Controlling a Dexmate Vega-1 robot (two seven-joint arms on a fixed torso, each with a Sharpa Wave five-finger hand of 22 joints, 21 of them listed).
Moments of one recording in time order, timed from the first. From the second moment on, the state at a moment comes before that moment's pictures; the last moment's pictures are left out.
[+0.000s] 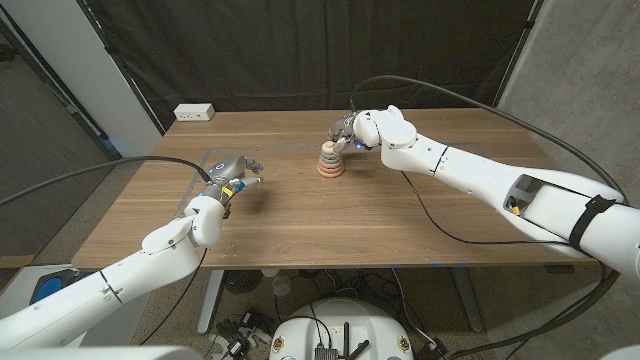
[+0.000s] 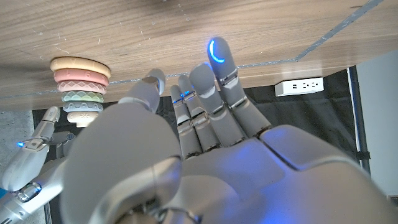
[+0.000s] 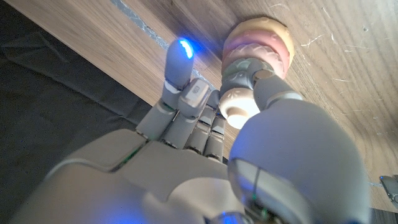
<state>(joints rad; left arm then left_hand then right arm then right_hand) 1.10 0.97 0.48 -2.06 0.33 0.58 0.35 0.84 0.01 0.51 -0.16 0.26 0.72 -0.05 0.22 0.26 0.80 -0.18 0.21 0.54 1.13 -0.21 1.37 0.71 0.85 -0.11 1.45 0.18 -0.15 -0.45 -1.15 -1.53 -0.77 -0.47 0.61 0.82 -0.10 0.64 -0.17 0.22 0.38 -0.08 0.25 0.27 0.50 -0.12 0.17 0.63 1.04 -0.17 1.51 1.22 1.07 -0.19 1.49 0.22</state>
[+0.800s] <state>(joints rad) 1.10 0.97 0.47 -2.06 0.33 0.59 0.36 0.84 0.01 0.52 -0.17 0.26 0.73 -0.04 0.21 0.26 0.80 -0.18 0.21 0.54 1.13 -0.21 1.37 0.71 0.85 -0.11 1.45 0.18 -0.22 -0.52 -1.08 -1.65 -0.82 -0.50 0.58 0.81 -0.11 0.64 -0.16 0.21 0.39 -0.10 0.25 0.27 0.49 -0.14 0.19 0.60 1.00 -0.16 1.49 1.22 1.05 -0.18 1.48 0.22</state>
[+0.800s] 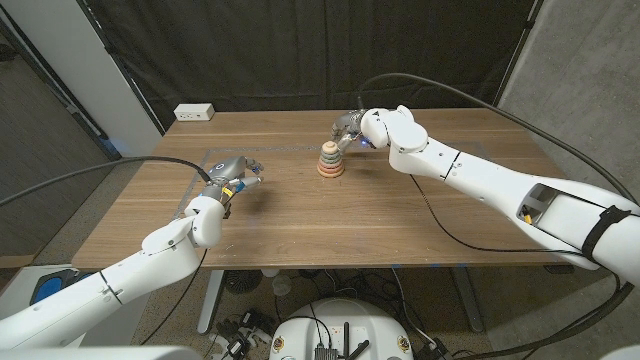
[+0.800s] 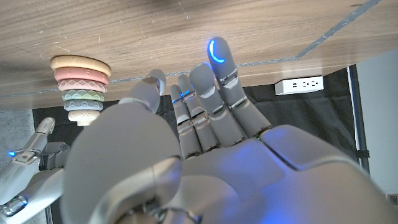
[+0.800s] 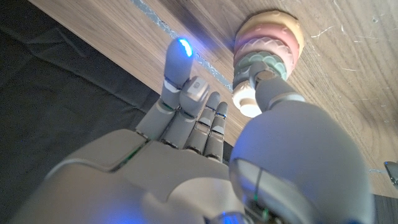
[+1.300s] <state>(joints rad) 1.10 0.97 0.47 -2.06 0.33 0.58 0.36 0.84 0.00 0.52 -0.17 0.26 0.71 -0.04 0.20 0.26 0.78 -0.18 0.20 0.54 1.12 -0.21 1.38 0.71 0.85 -0.11 1.45 0.18 -0.37 -0.62 -0.97 -1.82 -0.85 -0.56 0.48 0.82 -0.10 0.65 -0.16 0.21 0.45 -0.11 0.27 0.27 0.55 -0.16 0.20 0.58 1.00 -0.16 1.49 1.22 1.05 -0.18 1.48 0.22</state>
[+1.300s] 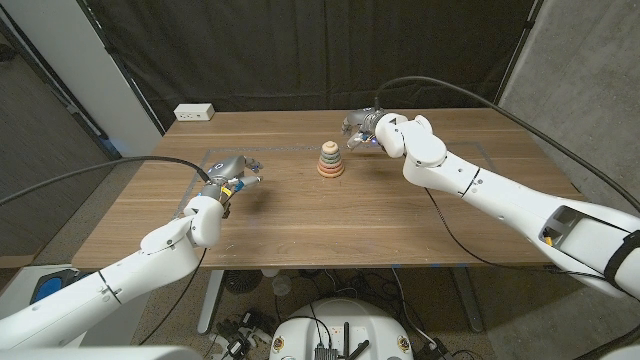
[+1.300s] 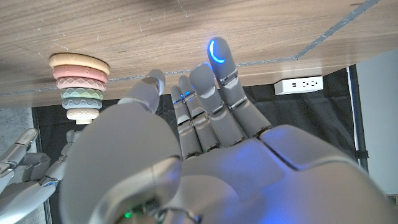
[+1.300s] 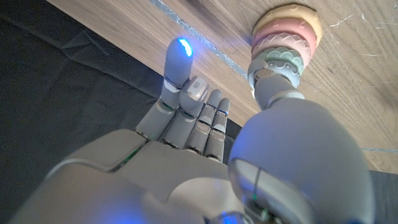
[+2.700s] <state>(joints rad) 1.10 0.91 0.42 -2.05 0.31 0.51 0.46 0.82 -0.01 0.52 -0.17 0.26 0.68 -0.04 0.20 0.26 0.76 -0.17 0.20 0.53 1.13 -0.21 1.39 0.71 0.85 -0.11 1.45 0.18 -0.90 -0.86 -0.57 -2.08 -0.62 -0.60 -0.02 0.84 -0.07 0.66 -0.16 0.21 0.54 -0.12 0.29 0.26 0.62 -0.17 0.21 0.56 1.04 -0.17 1.52 1.23 1.06 -0.18 1.51 0.23</state>
